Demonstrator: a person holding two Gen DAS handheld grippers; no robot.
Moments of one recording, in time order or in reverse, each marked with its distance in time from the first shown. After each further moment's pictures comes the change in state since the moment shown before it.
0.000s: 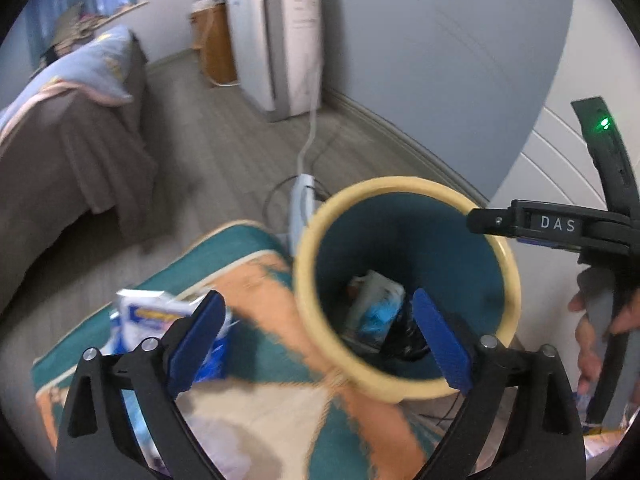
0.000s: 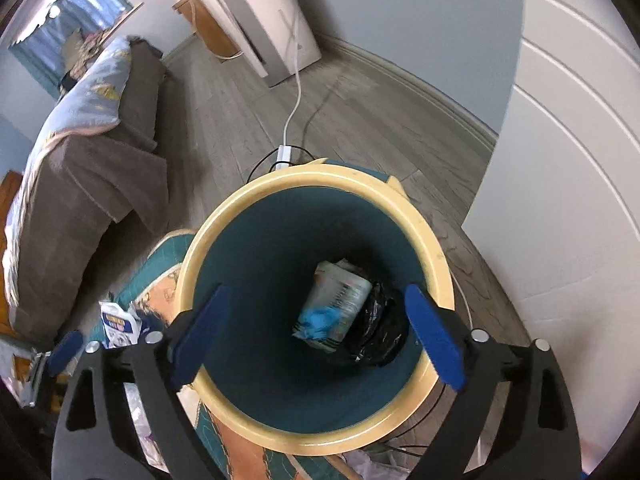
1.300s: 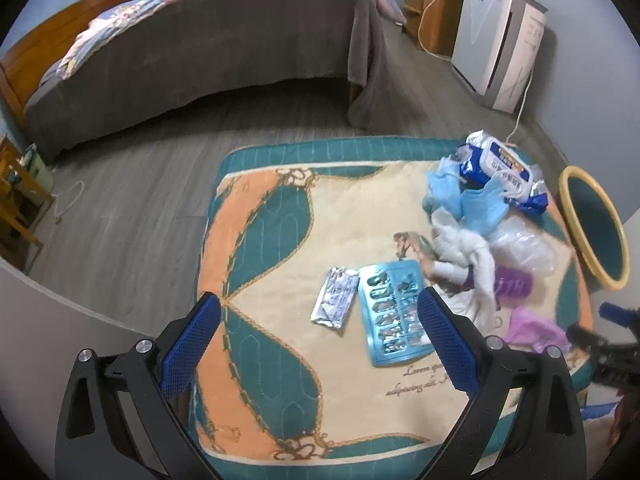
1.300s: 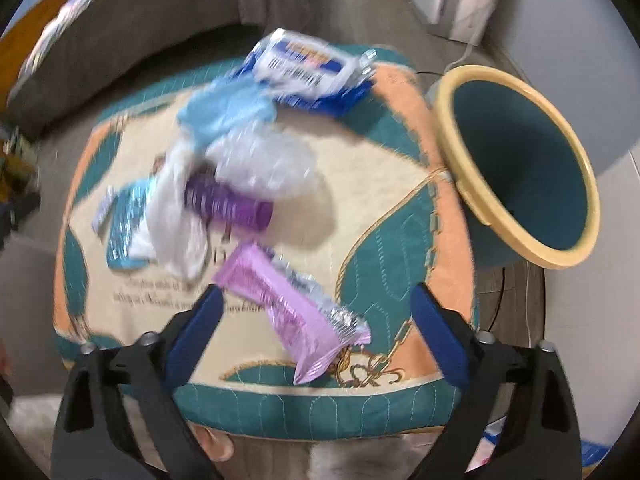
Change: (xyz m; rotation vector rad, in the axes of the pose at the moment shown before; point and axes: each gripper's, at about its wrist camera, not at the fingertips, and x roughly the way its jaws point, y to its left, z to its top) left arm -0.146 0.244 -0.219 -0.470 0.119 0.351; right arm 0.001 0.203 -0.238 -0.608 0.204 -0.053
